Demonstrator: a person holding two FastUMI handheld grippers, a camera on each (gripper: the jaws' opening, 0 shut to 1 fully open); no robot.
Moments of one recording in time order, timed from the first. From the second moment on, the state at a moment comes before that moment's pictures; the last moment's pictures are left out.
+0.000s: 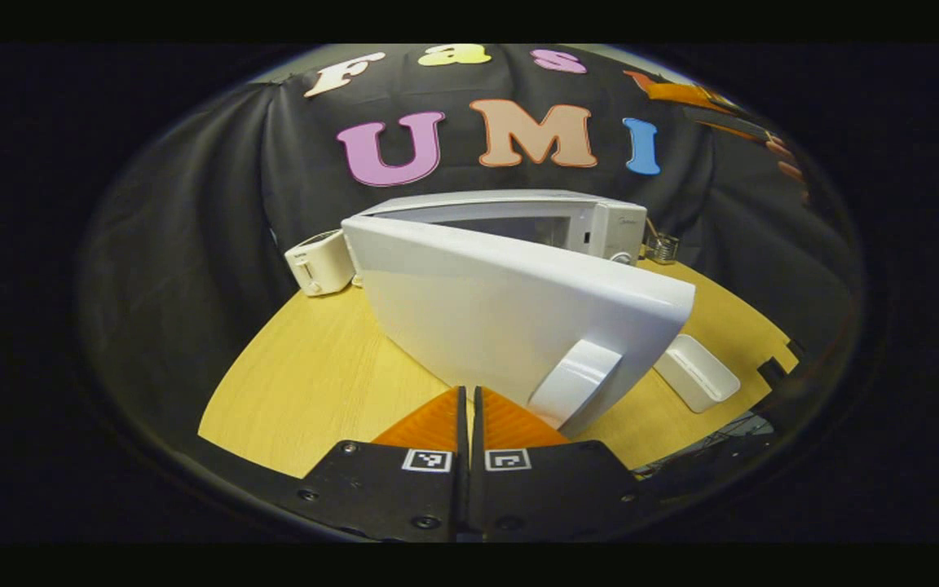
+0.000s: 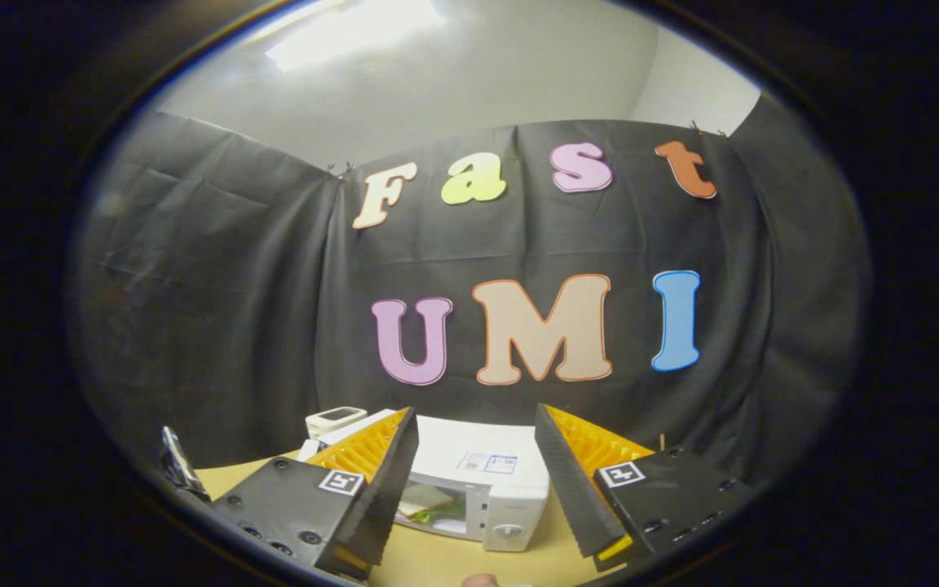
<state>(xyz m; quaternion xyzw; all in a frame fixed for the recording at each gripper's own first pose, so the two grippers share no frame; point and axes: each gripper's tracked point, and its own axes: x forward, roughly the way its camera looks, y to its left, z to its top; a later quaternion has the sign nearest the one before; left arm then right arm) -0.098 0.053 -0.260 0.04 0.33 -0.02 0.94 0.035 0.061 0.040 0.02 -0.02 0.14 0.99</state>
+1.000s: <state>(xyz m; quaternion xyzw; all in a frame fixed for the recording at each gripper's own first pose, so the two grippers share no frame) 0.000 -0.027 -0.264 0.05 0.33 -0.05 0.94 0.046 0.011 0.025 0.00 -0.02 0.15 0.99</state>
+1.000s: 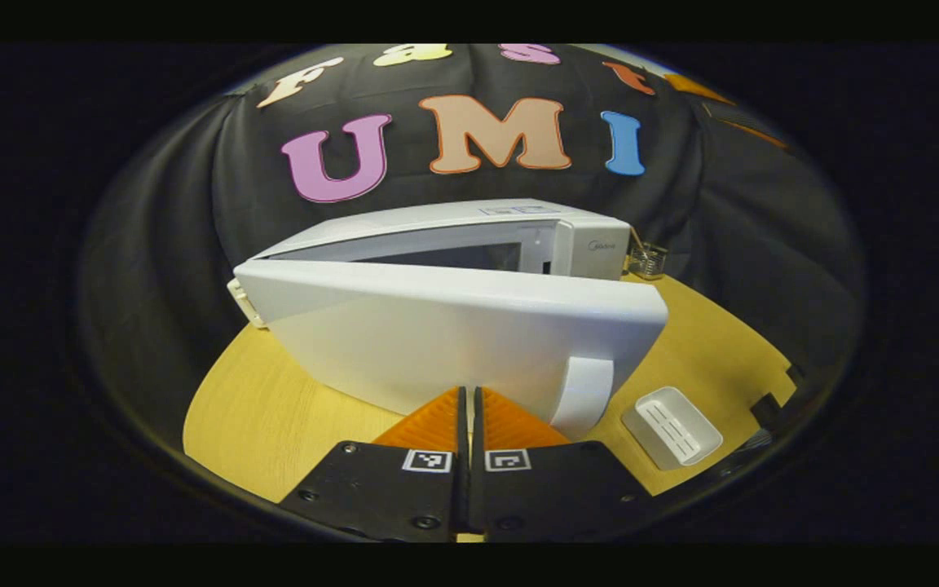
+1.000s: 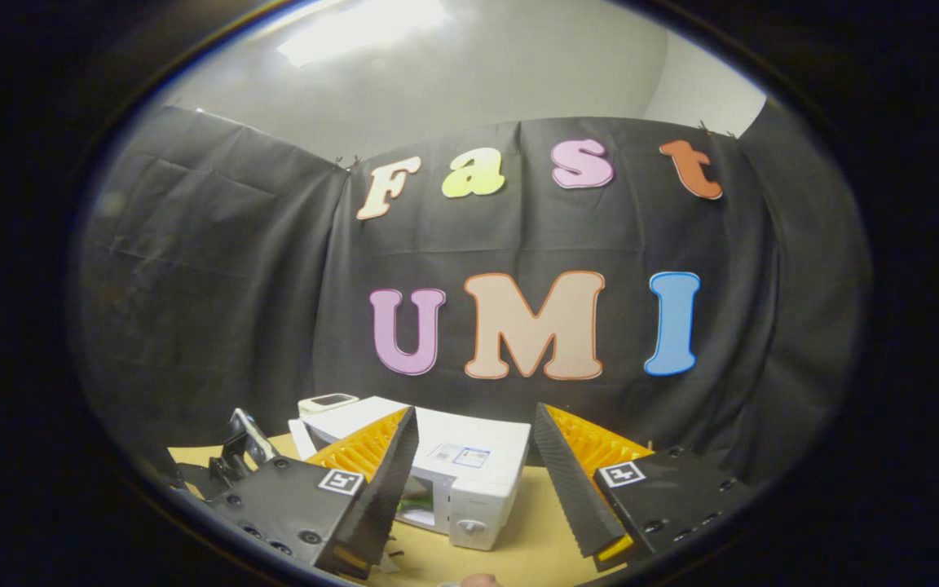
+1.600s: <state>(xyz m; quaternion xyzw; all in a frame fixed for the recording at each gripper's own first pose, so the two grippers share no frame) 0.065 -0.045 -0.258 0.01 0.31 -0.05 0.95 0.051 -0.010 0.020 0.01 -0.01 0.12 0.99</state>
